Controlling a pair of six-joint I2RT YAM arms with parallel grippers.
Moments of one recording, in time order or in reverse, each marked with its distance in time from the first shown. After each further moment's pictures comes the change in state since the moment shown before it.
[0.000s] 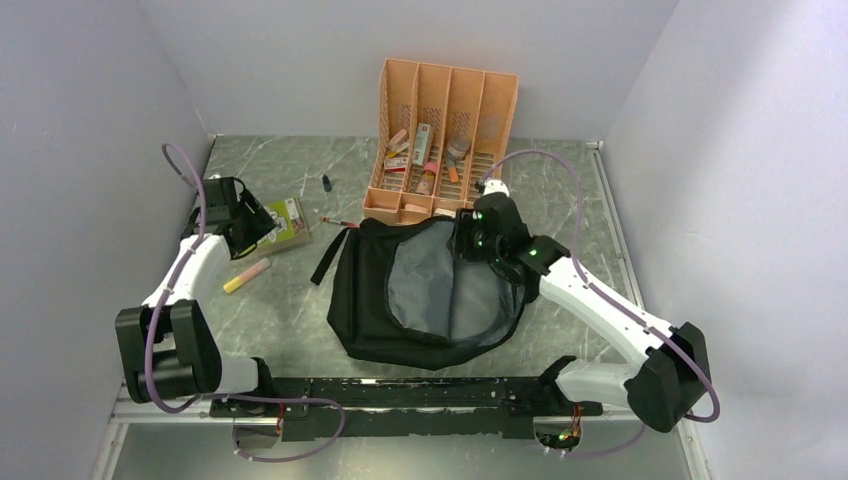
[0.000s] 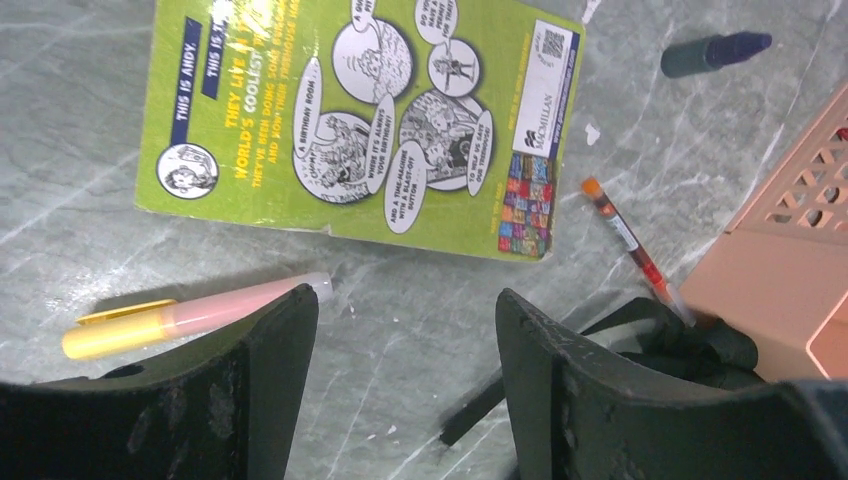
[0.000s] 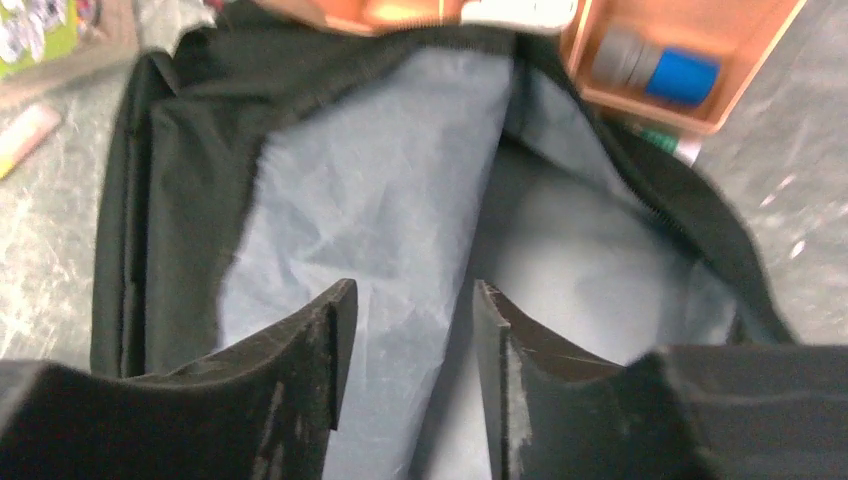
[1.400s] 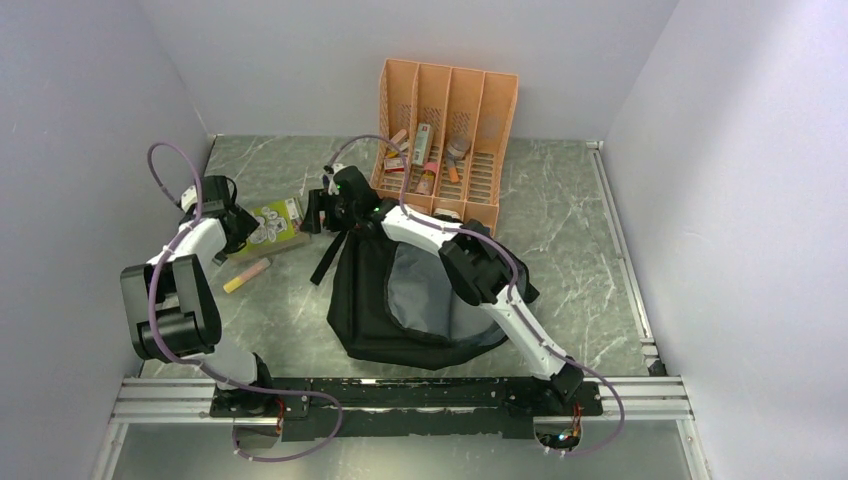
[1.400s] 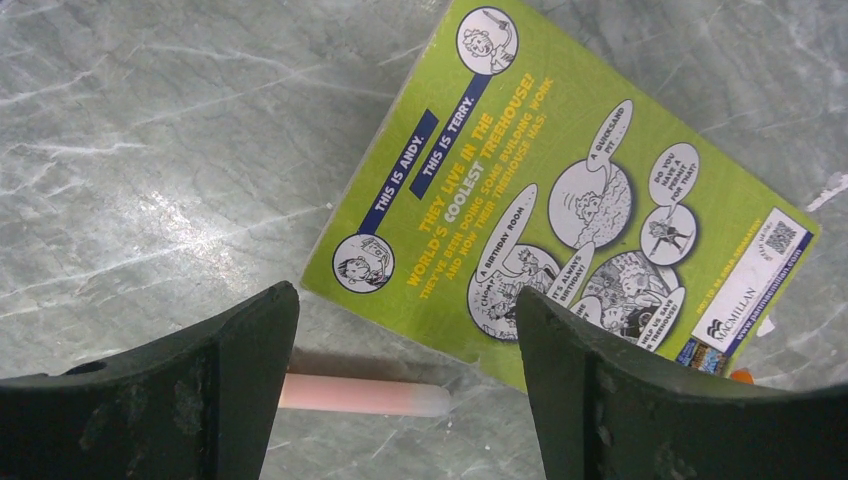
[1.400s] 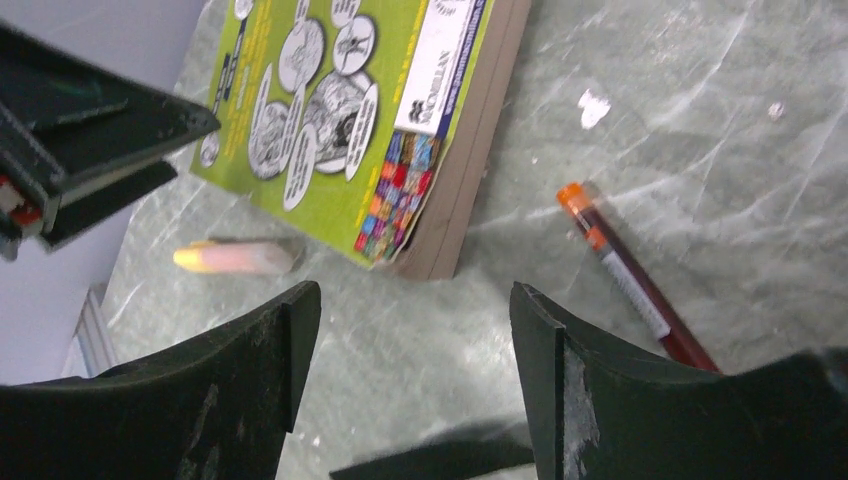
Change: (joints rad) left arm 0.095 0.213 0.070 0.011 -0.241 -0.117; right arm 0.193 1.325 1.153 0.353 -0.424 0.074
